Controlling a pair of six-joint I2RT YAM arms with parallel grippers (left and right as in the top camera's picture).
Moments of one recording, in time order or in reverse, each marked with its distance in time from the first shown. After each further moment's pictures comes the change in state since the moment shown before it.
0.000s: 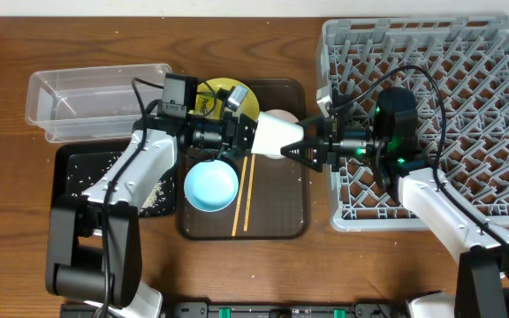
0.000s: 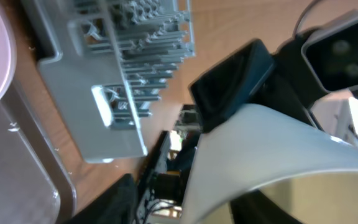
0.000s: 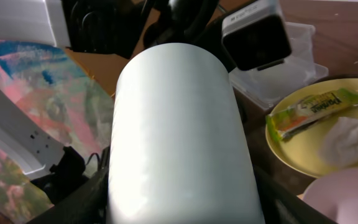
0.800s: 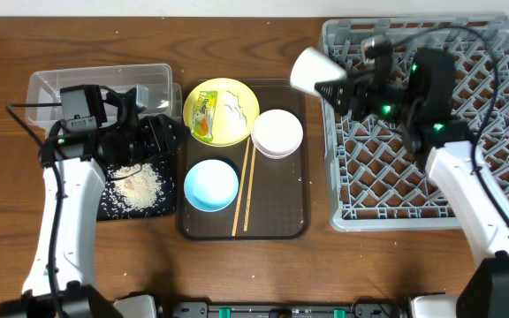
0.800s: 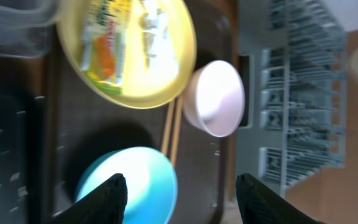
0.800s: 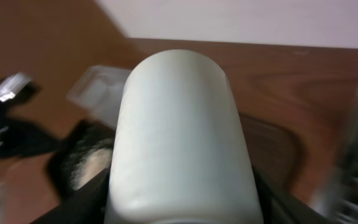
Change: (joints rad) left arm 0.366 -0.317 0.001 -0.400 -0.637 0.230; right arm -0.134 0.003 0.319 -0.446 0.475 -0.018
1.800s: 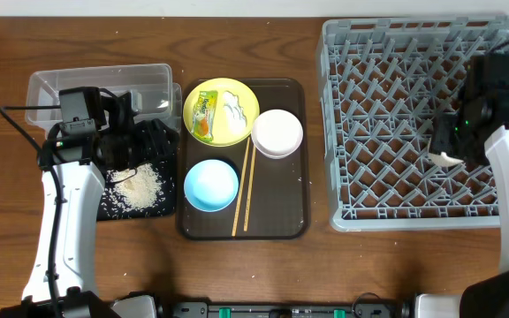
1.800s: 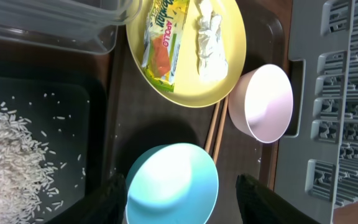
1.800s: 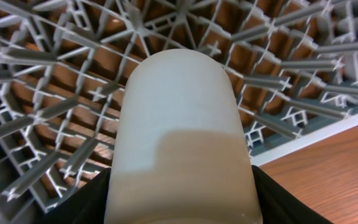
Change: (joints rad) left arm 0.000 -0.016 0.000 -0.036 -0.162 0.014; right arm -0.246 0.000 0.278 -1.114 0.906 -0.018
